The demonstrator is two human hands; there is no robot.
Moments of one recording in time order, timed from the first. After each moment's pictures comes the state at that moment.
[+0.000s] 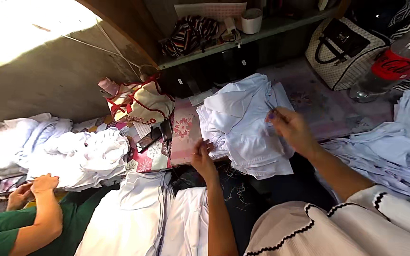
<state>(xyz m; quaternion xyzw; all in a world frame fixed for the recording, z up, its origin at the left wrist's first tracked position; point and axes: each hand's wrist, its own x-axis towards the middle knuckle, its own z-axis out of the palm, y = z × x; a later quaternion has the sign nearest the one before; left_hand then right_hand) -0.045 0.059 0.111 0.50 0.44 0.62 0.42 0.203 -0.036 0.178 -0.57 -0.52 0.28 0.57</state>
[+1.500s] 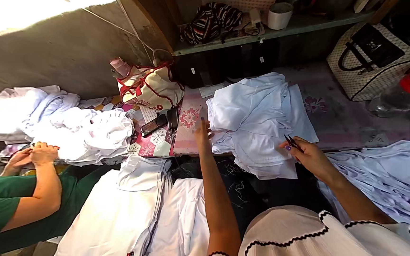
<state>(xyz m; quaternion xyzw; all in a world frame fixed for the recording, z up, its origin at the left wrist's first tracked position) -0.052 0.137 0.098 0.42 0.57 0.46 0.54 0.211 -0.084 0.123 -0.66 -0.53 0.33 0.43</state>
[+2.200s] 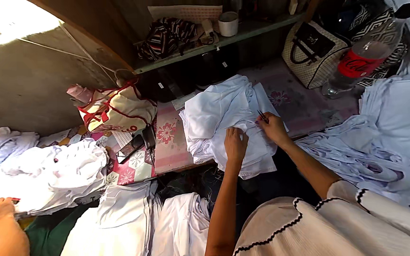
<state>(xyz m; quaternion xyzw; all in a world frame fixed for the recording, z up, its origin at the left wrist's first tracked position) 0.086 0.046 0.079 0.85 0.39 0.27 0.25 0.245 -0.020 0.106 -0.77 -0.43 0.21 0.43</state>
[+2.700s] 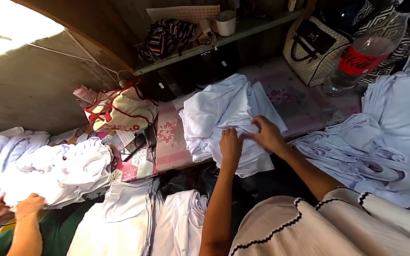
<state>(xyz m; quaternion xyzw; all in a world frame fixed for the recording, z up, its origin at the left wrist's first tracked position) 0.082 0.037 0.125 0.85 0.47 0.11 0.23 0.230 -0.036 0.106 -0.76 -0.50 0.23 0.35</state>
